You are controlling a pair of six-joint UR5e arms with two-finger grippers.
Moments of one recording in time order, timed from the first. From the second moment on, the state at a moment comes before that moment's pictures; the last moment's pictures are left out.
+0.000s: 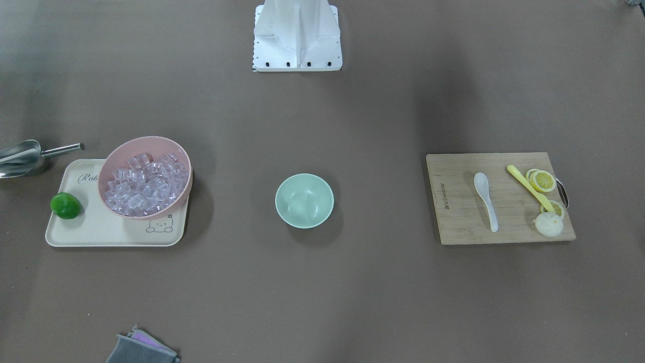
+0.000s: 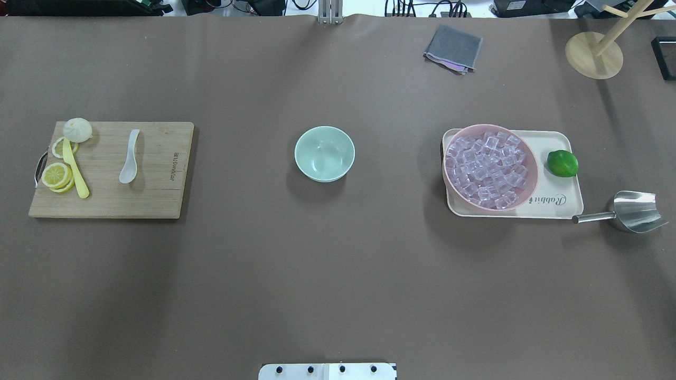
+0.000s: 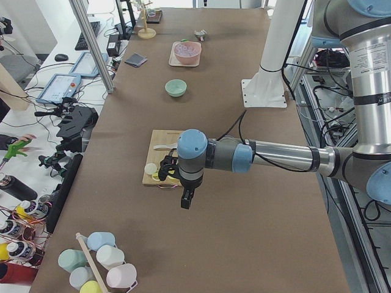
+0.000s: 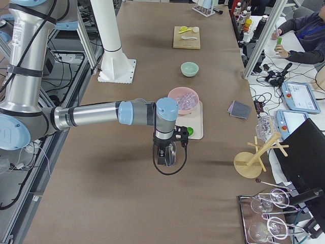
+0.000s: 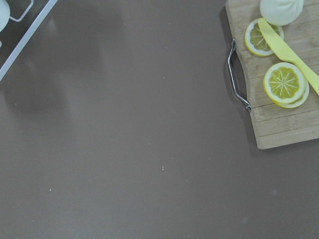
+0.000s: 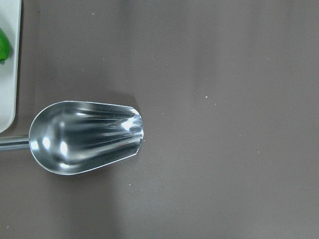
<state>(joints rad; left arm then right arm) -1.54 -1.35 -1.88 -1.58 -2.33 0.13 1.48 -1.79 1.95 -1.76 2.27 -0.02</state>
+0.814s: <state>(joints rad) -1.53 -1.38 -1.88 -1.64 -2.33 0.13 1.48 -1.80 1.95 -1.65 2.34 -0.02</state>
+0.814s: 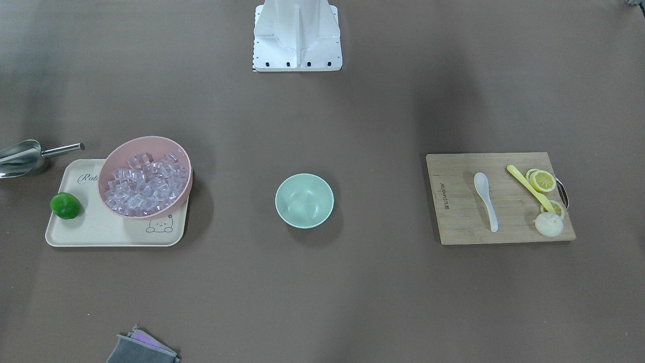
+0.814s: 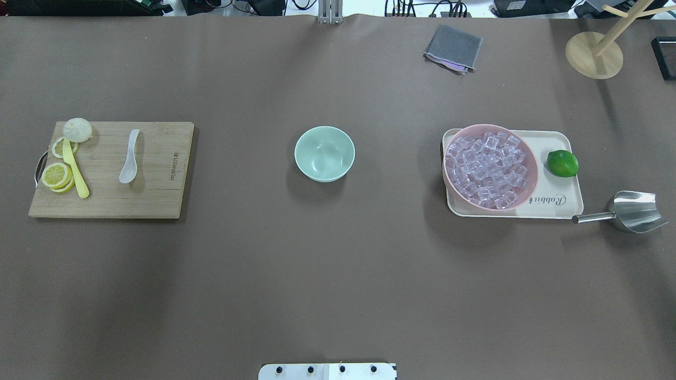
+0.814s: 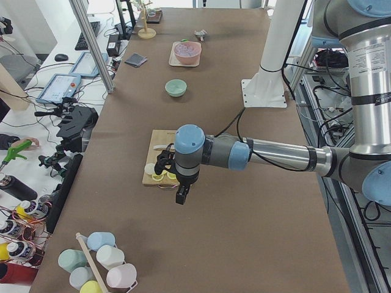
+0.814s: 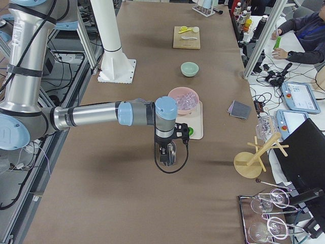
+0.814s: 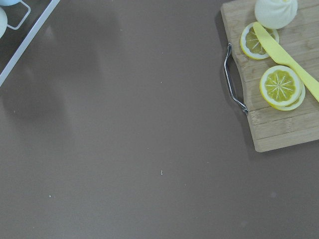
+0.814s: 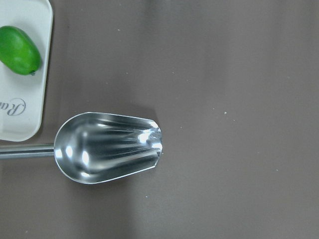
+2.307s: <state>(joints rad) -1.28 -1.61 -1.75 -2.11 -2.49 -0.21 1.39 -1.75 2.00 -1.25 2.50 0.18</state>
